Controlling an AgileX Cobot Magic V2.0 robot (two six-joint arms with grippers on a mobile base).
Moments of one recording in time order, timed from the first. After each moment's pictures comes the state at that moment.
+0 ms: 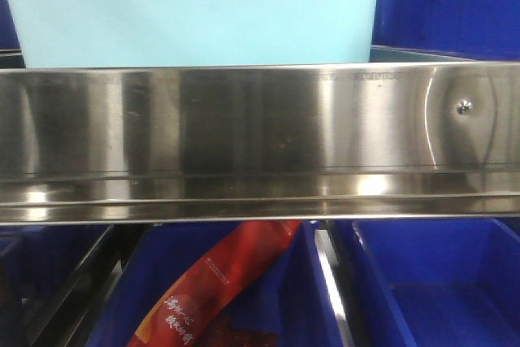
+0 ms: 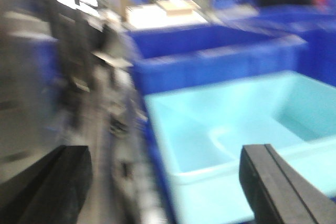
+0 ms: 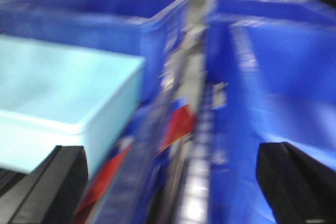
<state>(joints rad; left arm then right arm) -0.27 0.72 -0.87 0.12 0.42 -0.03 0.14 0.75 -0.91 0.16 0.53 -0.17</state>
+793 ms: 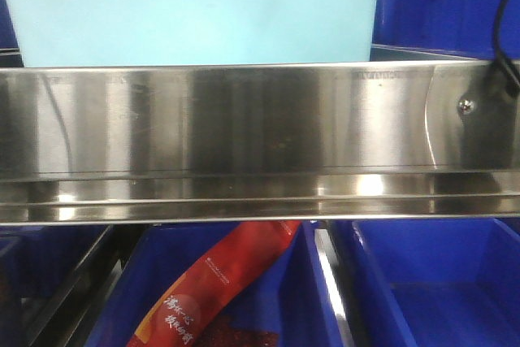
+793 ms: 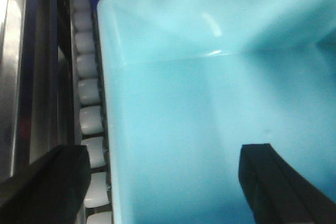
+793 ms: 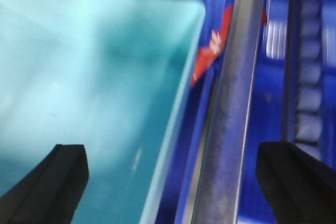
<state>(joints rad) -0.20 1.67 -1.72 -0.01 0.99 -0.11 0.23 1.74 -1.86 0.13 1.09 0.09</state>
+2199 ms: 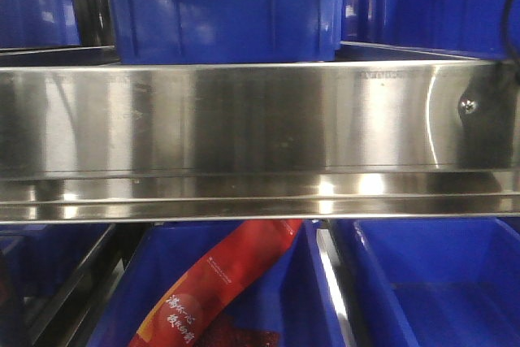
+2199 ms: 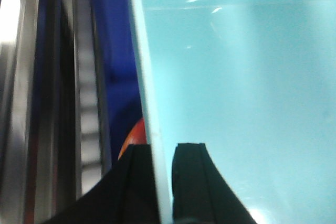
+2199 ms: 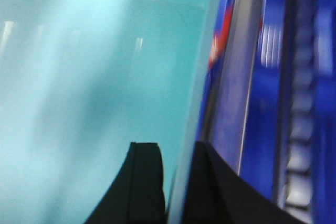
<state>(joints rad) -0.21 1.50 -1.72 -0.03 0.99 -0.13 0.26 1.60 -1.86 0.08 1.07 0.11</state>
